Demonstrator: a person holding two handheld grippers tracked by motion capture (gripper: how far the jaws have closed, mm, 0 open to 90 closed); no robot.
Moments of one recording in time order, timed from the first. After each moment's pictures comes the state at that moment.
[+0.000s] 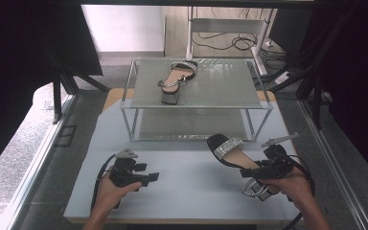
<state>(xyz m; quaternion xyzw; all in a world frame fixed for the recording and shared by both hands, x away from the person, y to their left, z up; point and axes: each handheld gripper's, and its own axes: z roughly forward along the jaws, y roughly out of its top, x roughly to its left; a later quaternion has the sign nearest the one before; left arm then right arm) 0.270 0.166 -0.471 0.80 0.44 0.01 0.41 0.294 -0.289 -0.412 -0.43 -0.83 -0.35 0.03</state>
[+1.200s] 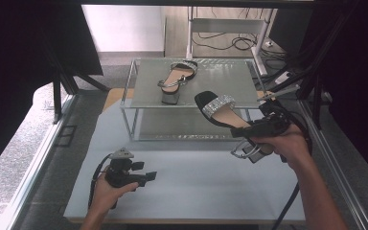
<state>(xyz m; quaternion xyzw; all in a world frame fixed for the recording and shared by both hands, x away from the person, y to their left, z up) 0.263 0.172 -0.457 0.79 0.43 0.02 0.43 0.347 -0.249 -0.303 -0.41 -0.82 -0.39 0.01</state>
